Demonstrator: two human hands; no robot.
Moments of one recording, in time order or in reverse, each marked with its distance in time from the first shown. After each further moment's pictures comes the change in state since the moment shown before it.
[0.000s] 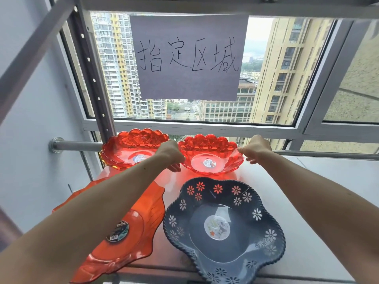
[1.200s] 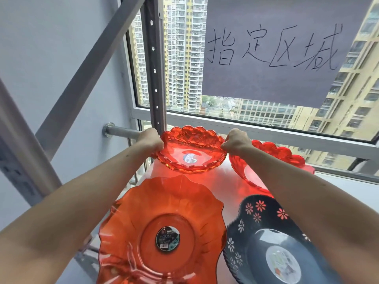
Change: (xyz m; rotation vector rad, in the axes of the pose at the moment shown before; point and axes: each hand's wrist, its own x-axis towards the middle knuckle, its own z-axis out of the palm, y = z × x) left_hand 0.029 -0.136 -0.129 0.021 0.373 -0.272; right_hand 0.011 -0.157 0.153 -0.237 -0.171 -0.410
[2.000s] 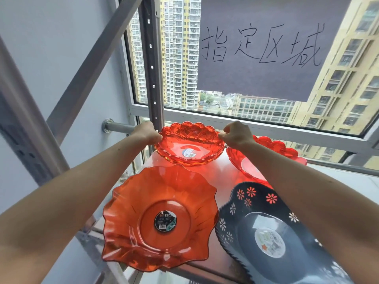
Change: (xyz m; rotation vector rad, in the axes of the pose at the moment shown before) left_hand -0.034 0.006 -0.020 0.111 0.013 0.066; right_hand -0.036 0.007 -0.026 0.076 0.071 -0.113
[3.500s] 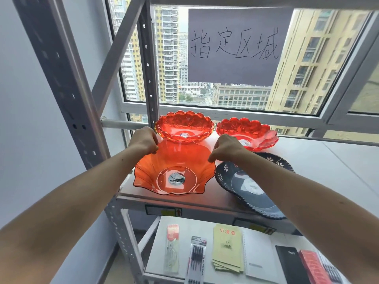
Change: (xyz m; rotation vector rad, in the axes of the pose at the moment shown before) left_hand -0.088 -0.053 -0.003 -0.015 -0.017 0.219; right_hand -0.166 -0.039 -0.008 -0.017 -0.194 0.135
